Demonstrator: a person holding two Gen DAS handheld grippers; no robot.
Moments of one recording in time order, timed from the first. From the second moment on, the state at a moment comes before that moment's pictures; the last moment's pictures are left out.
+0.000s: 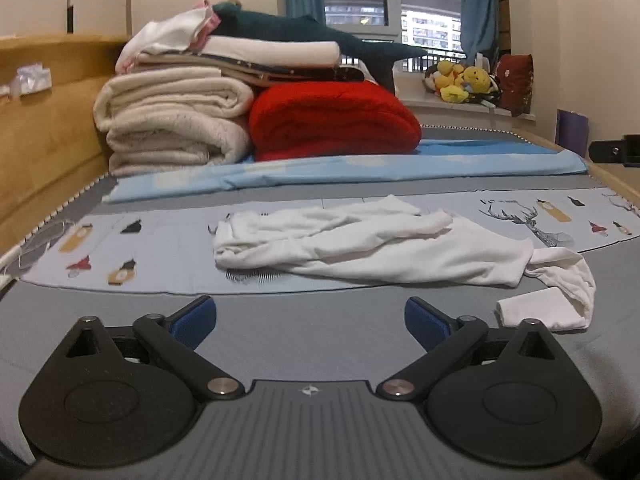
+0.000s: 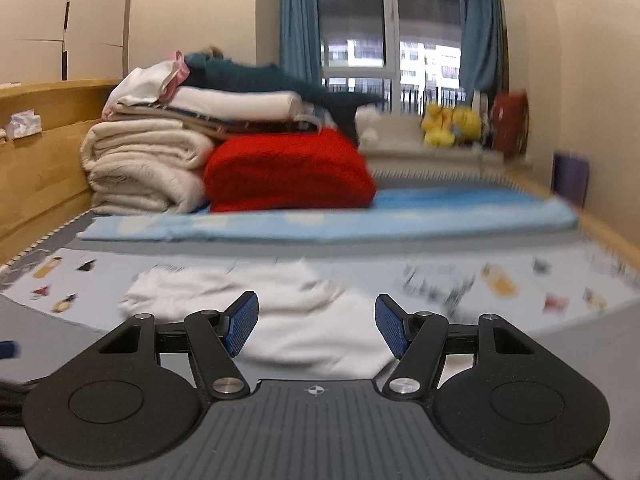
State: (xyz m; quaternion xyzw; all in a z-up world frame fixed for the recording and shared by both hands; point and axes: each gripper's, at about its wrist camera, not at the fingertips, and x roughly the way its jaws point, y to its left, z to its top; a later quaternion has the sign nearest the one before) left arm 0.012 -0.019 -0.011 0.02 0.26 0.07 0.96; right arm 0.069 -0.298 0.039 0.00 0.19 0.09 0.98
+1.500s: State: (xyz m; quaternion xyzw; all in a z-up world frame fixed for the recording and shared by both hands) left arm 0.156 0.015 -0.048 0.08 0.40 -0.13 0.90; right arm 0.132 -0.386 -0.006 0.06 0.32 0.03 0.95
